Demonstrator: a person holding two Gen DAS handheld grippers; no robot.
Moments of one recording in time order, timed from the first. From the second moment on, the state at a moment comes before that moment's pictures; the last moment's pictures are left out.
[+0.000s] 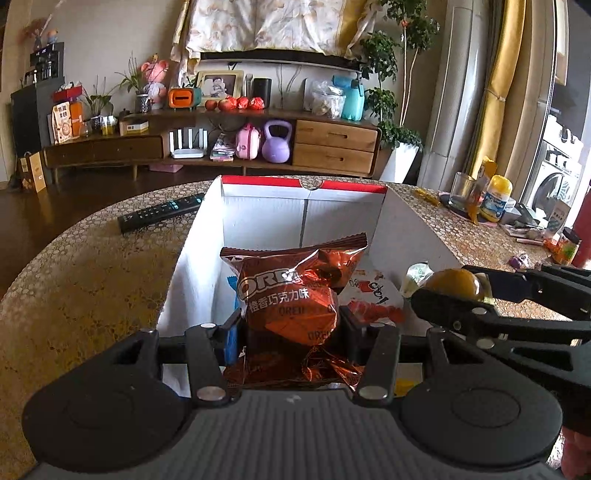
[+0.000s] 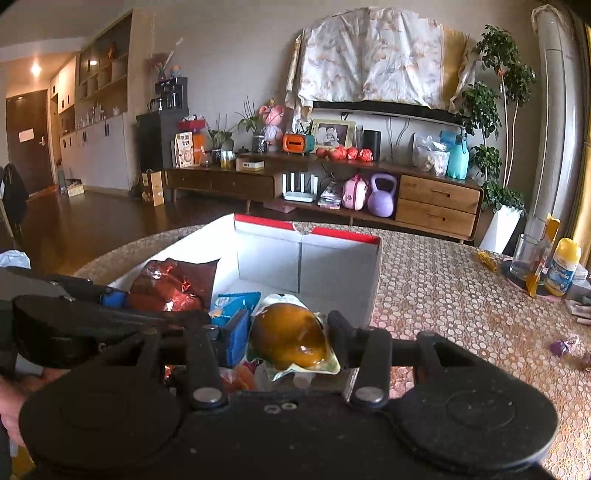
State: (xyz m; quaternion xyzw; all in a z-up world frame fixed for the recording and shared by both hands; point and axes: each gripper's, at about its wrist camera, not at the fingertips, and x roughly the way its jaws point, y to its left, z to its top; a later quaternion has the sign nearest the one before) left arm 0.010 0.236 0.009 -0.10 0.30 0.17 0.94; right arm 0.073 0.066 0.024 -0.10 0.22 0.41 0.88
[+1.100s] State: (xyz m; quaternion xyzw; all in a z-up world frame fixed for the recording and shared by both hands) left arm 0.009 0.235 0.009 -0.09 0.29 0.18 0.93; right arm 0.075 0.061 0.024 -0.09 0.21 0.40 0.89
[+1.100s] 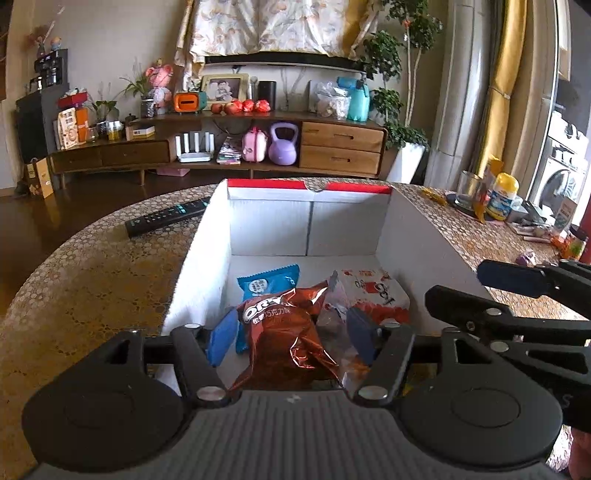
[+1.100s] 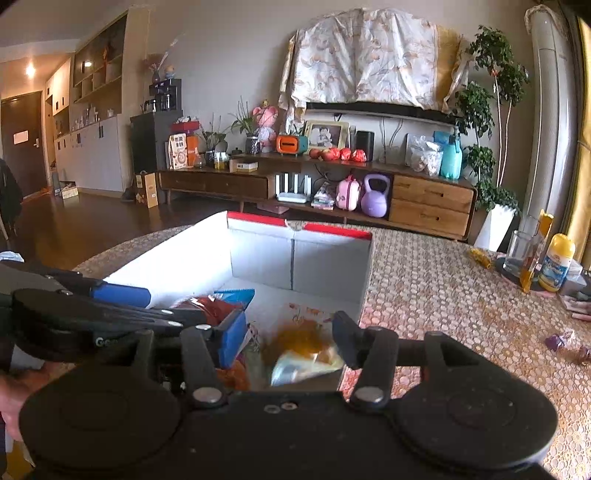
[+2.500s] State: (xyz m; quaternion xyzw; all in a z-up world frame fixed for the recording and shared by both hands) left arm 0.154 0.036 0.041 0.01 0.25 -0.01 0.97; right arm 0.165 -0.151 -0.017 0.01 0.23 0.13 0.96
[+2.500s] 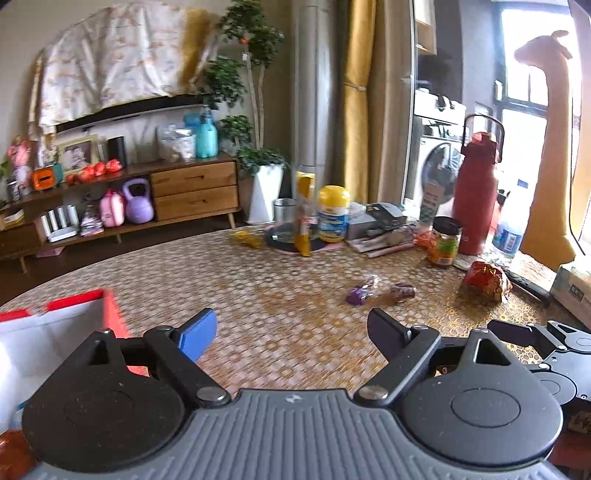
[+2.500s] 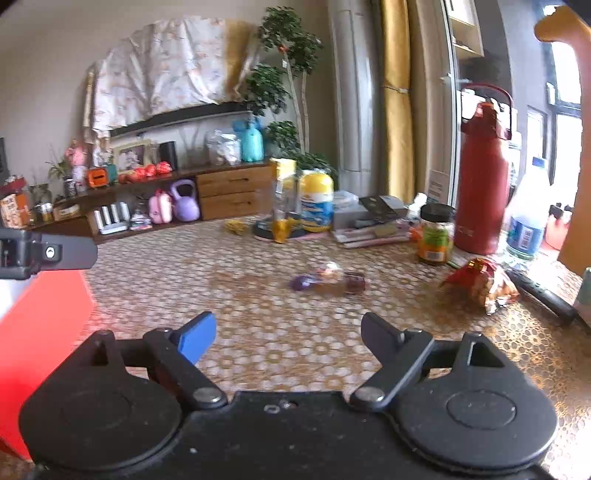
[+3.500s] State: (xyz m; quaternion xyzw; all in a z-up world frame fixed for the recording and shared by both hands) left arm 0.350 -0.031 -0.048 0.07 0.32 -0.09 0.94; right arm 0.288 -0.201 -0.054 0.03 0.27 0.08 0.96
